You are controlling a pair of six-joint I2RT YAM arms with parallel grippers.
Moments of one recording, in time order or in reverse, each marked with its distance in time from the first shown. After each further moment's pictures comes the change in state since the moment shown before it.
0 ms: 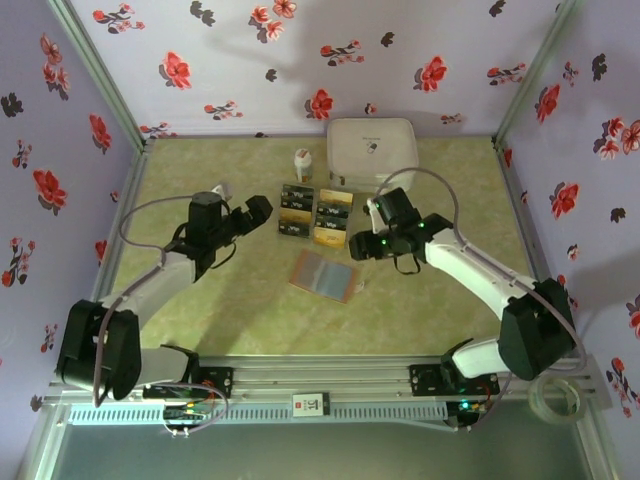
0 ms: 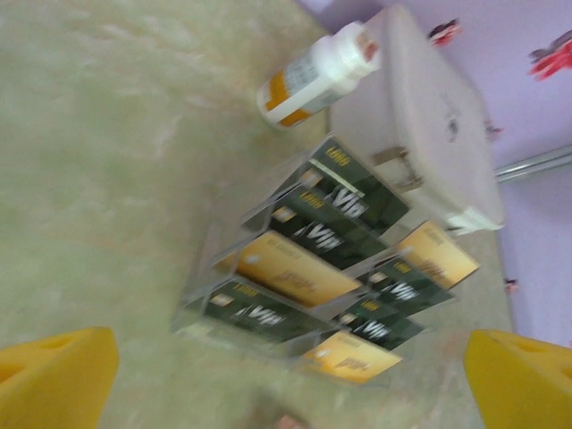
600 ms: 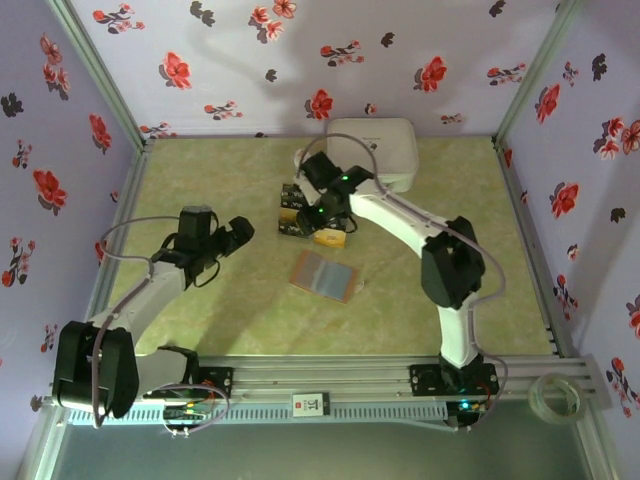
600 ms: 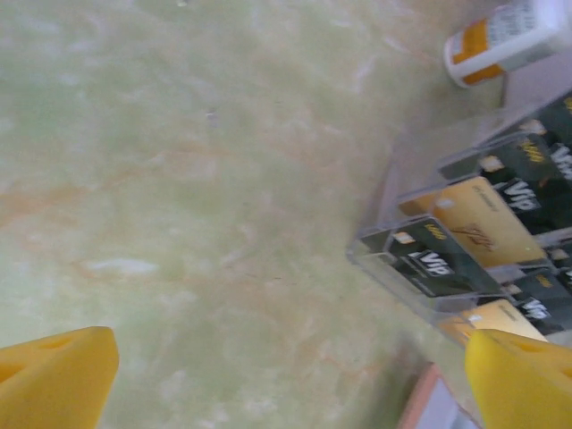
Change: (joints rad) left arm 0.095 -0.092 -0.064 -0.271 -0.080 0.013; right arm 0.190 0.626 0.745 -0.262 0.073 -0.246
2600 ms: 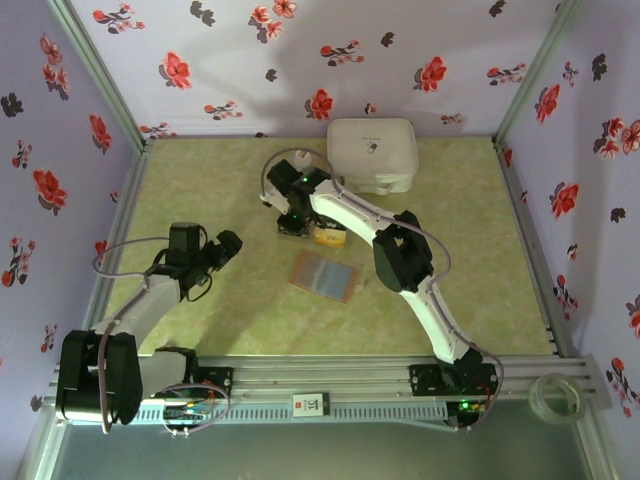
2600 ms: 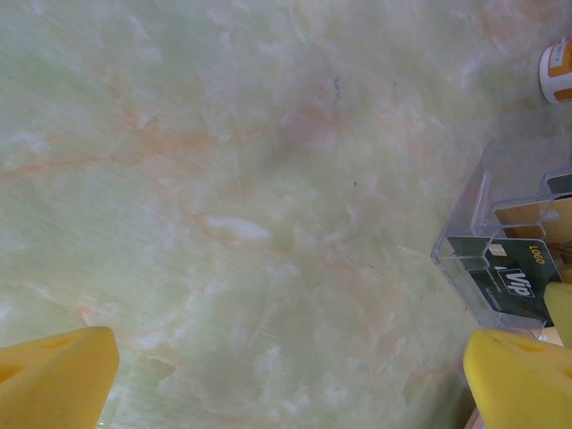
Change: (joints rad) left arm 0.092 -0.039 -0.132 0.037 0.047 -0.057; right arm 0.056 0.364 0.384 -0.110 0.097 -0.306
